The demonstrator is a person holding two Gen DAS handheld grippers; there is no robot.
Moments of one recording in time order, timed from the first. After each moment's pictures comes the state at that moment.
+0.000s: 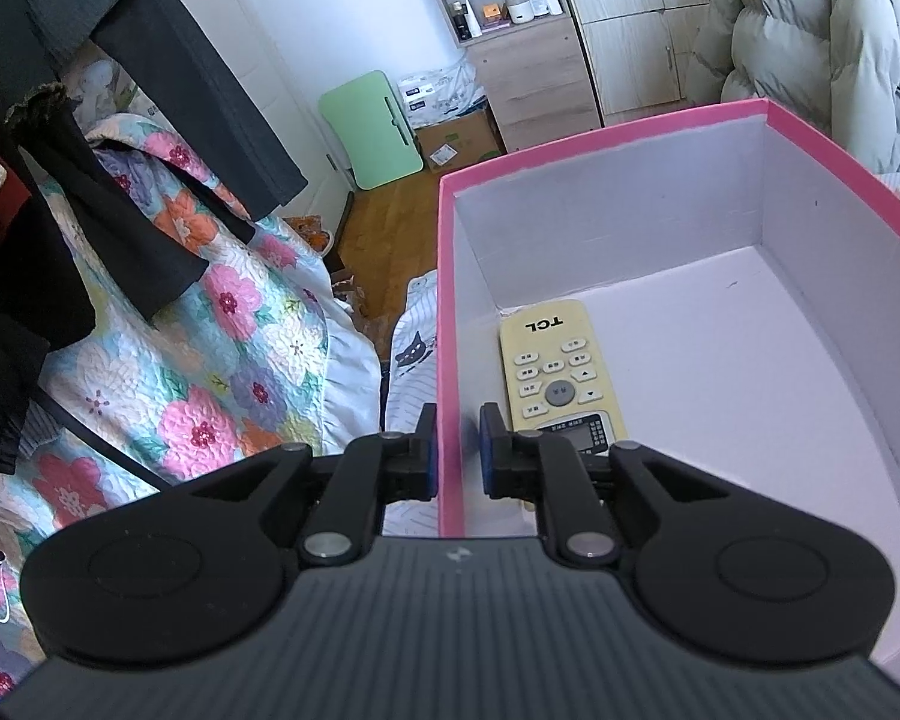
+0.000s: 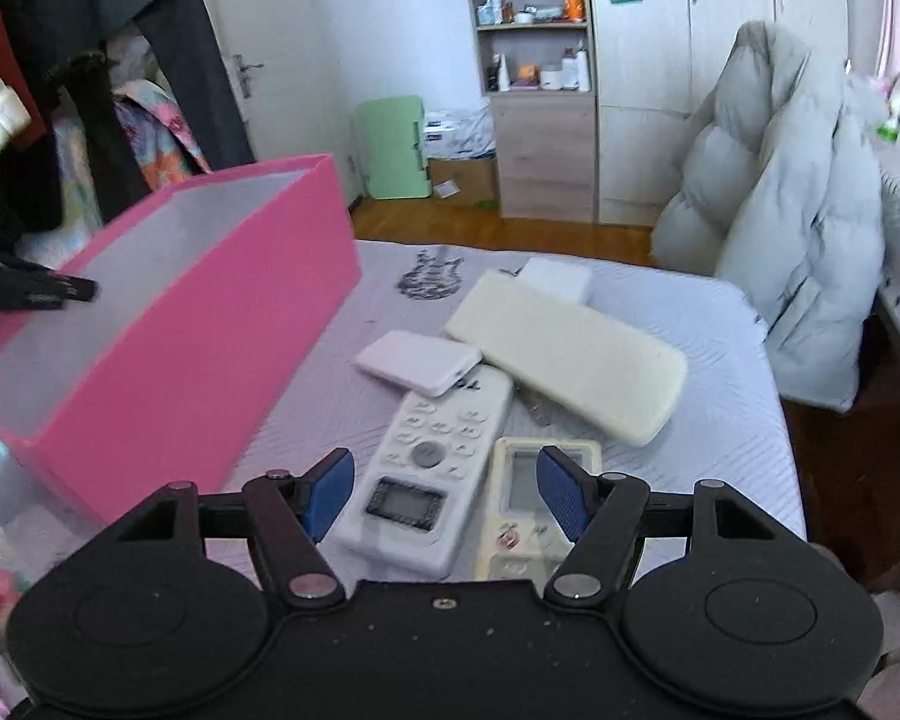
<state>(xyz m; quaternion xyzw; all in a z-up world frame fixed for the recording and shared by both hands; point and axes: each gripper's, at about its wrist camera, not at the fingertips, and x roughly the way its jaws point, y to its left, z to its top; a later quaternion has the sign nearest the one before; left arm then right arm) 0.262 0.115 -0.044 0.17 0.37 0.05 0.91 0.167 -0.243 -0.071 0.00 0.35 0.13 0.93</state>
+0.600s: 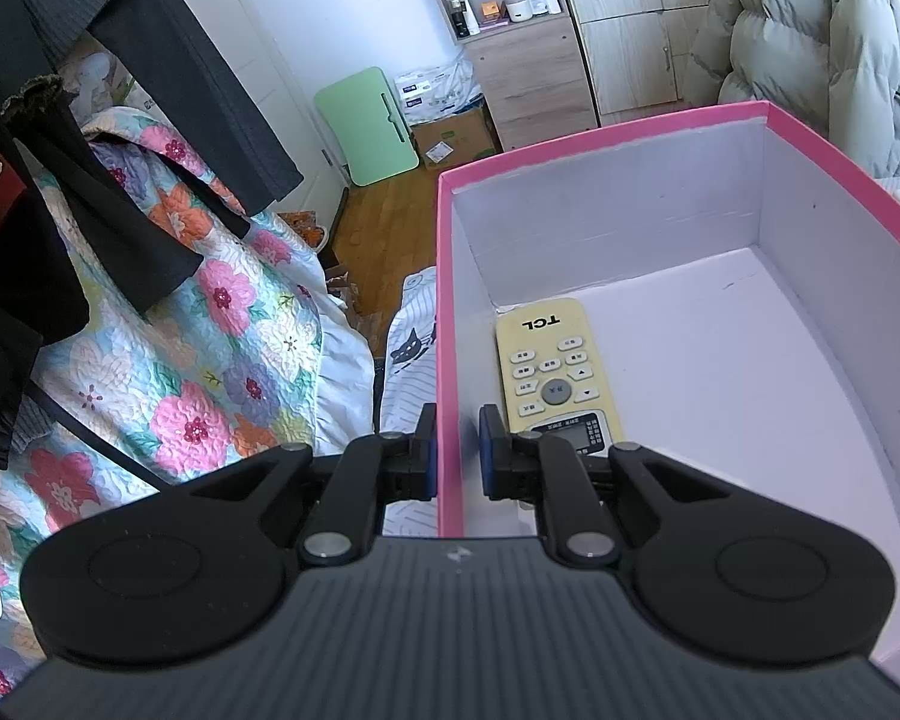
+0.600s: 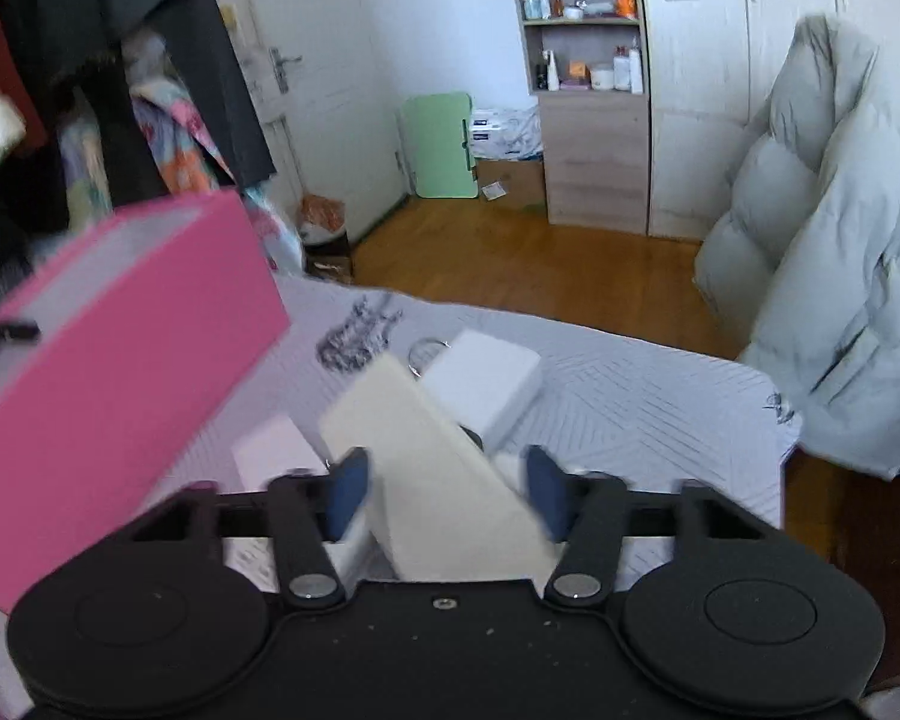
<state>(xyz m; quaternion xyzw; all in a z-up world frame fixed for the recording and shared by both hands) 0.264 0.121 -0.045 0.17 0.38 0.04 0.91 0.269 -0.293 -0.083 -0.01 0.35 0.21 0.91</state>
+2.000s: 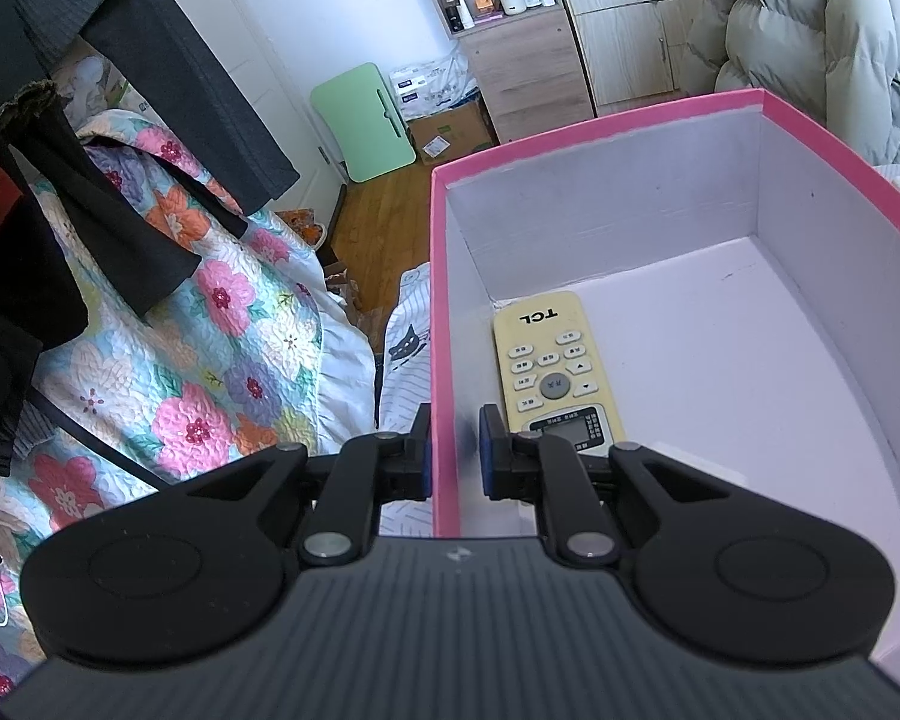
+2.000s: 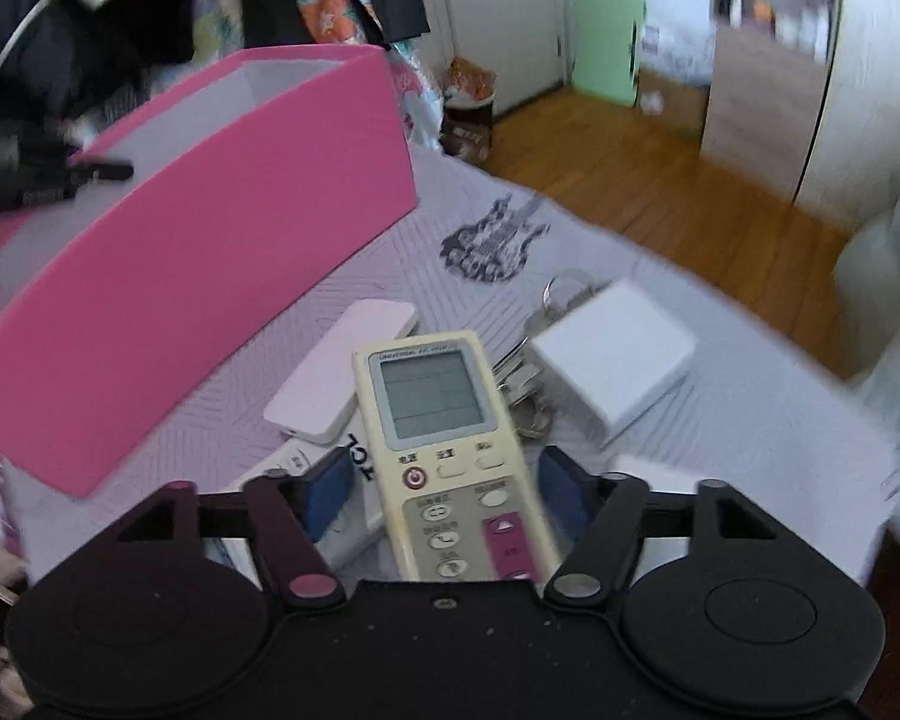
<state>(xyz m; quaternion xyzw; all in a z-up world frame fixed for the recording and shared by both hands) 0.266 0.120 -0.047 0.18 0.38 0.04 0.91 0.306 -0.272 -0.083 -0.08 0.46 0.36 0.81</state>
